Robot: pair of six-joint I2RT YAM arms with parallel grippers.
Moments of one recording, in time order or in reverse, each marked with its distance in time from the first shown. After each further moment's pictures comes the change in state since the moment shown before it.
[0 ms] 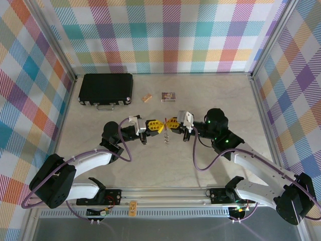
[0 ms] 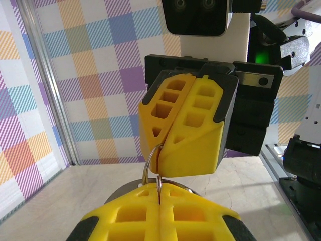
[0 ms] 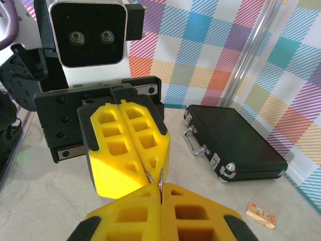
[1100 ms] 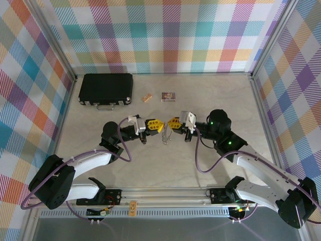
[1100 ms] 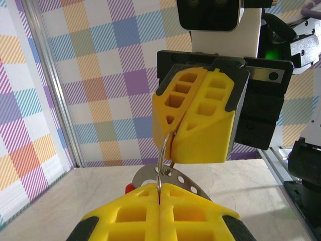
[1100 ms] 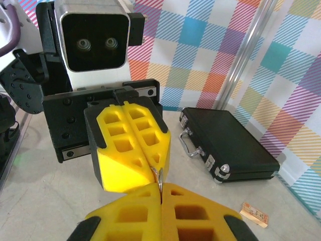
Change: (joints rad) left arm 0.000 -0.010 0.002 -0.001 -0.016 0.000; right arm 0.003 -0.043 0.000 -0.030 0.021 0.000
